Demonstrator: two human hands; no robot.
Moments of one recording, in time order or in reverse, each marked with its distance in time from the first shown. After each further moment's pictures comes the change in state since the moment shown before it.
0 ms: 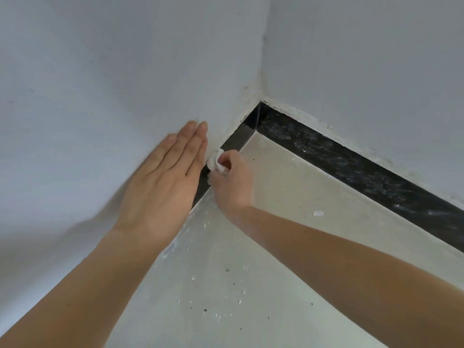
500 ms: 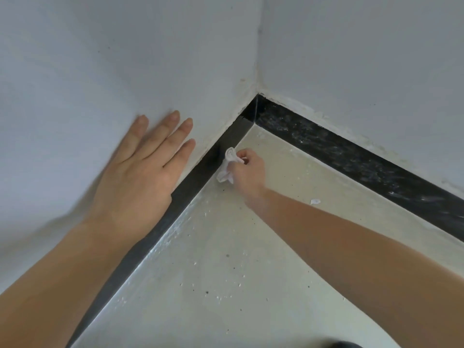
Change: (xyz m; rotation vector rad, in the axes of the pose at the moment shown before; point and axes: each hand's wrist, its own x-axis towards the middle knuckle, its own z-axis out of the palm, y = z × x) left_hand -0.017 -0.018 -0.030 0.003 -0.045 0.042; right_hand 0.003 0.007 -0.027 0.157 -0.003 0.333
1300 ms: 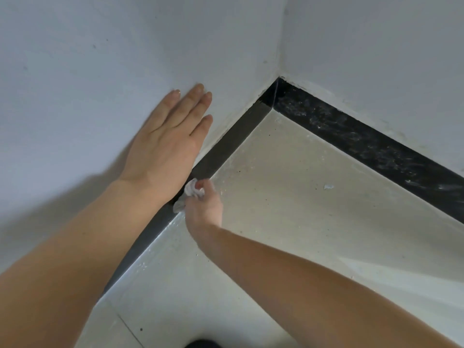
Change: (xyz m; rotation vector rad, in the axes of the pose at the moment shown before) left_hand -0.002 0.003 -0.013 0.189 -0.128 -0.026; right_hand -0.114 0.031 0.078 0.131 -0.276 0.205
